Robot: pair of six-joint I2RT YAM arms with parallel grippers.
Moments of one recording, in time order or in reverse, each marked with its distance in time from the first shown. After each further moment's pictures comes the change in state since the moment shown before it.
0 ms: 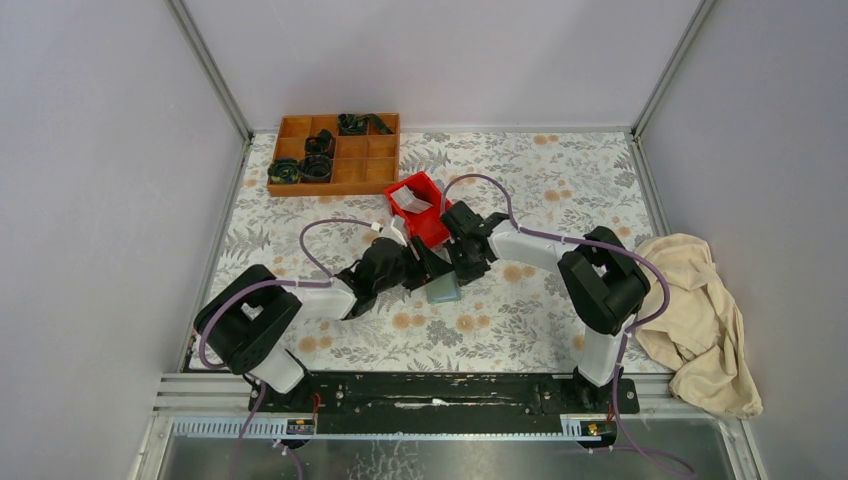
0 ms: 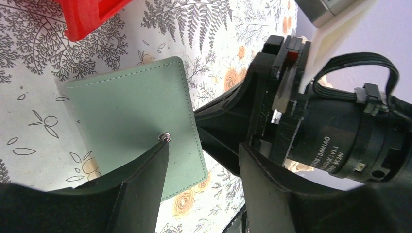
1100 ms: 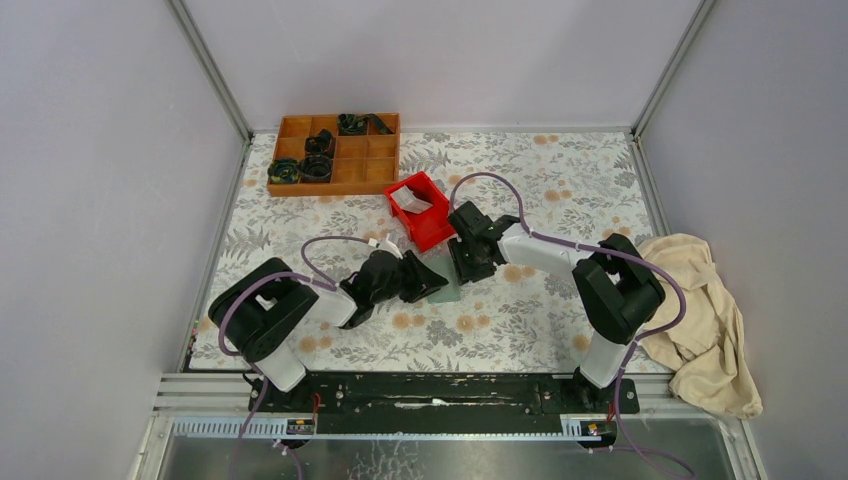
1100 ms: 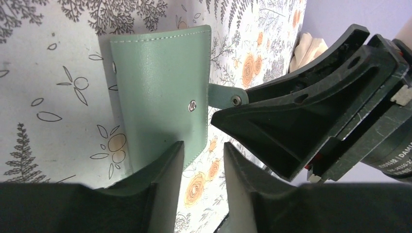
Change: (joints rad) left arm -0.001 0.090 -0.098 0.163 0.036 -0.122; right arm -0.015 -0.087 -0.066 0.022 0.030 0.042
